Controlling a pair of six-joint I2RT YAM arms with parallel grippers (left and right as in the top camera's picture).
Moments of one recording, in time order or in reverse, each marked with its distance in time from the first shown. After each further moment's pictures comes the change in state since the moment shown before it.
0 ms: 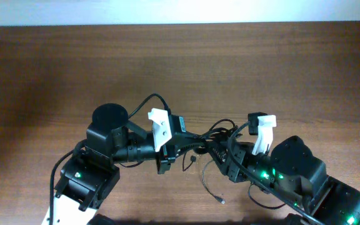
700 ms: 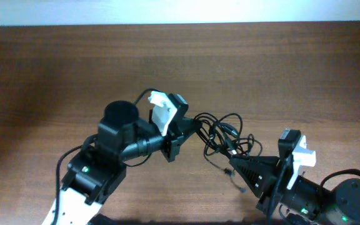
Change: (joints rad) left arm -0.040 0.059 0.026 -0.058 -0.337 -0.260; right arm -0.009 -0.259 -0.034 0.060 -0.093 -0.507
